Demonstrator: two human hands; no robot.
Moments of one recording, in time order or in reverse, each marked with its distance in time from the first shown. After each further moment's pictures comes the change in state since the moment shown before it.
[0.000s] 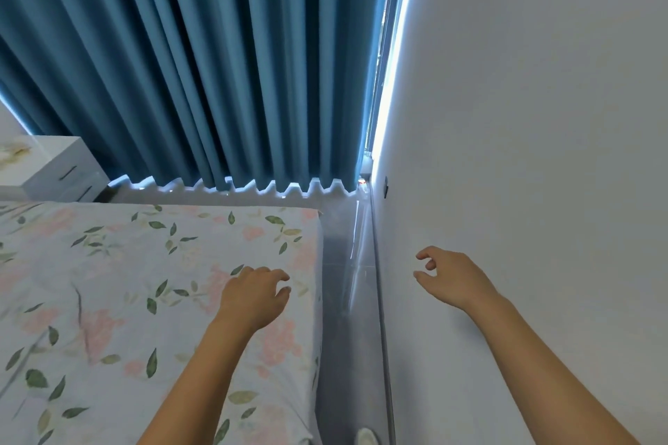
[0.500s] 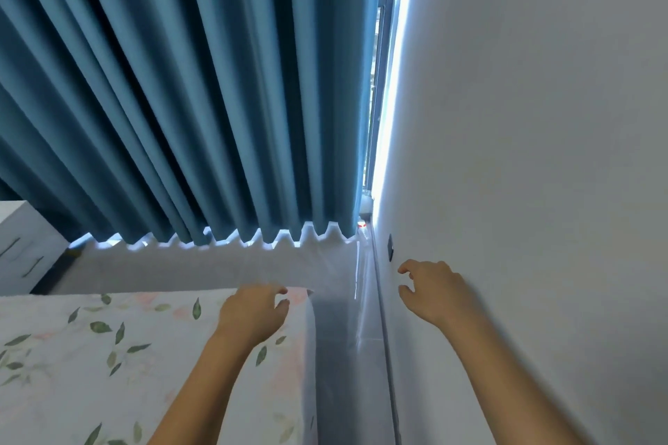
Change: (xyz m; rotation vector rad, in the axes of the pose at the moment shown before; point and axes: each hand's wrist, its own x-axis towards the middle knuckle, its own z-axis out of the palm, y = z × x) left_hand 0.352 0.035 -0.094 -0.091 0.018 -0.053; right_hand 0.350 -0.029 -0.079 -0.170 0.069 -0.059
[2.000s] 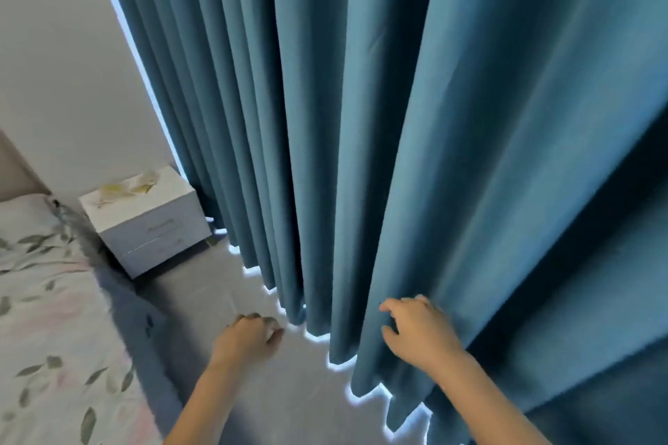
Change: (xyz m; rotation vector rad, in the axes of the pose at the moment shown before) left_hand 0.609 -0.248 -0.184 -0.155 0.114 -0.716; right_hand 0.780 -0.388 -0.078 -0.224 -0.197 -0.859
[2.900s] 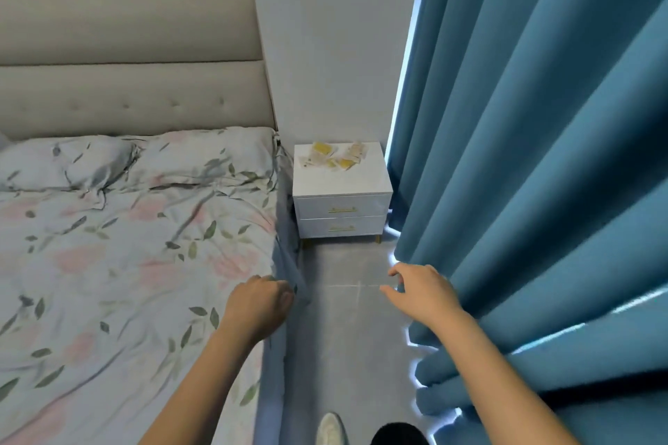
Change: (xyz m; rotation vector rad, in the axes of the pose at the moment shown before) left_hand 0.241 -0.390 -0.129 -0.065 0.110 -0.572; right_hand 0.498 -0.423 -0.006 -0.083 -0.264 -0.575
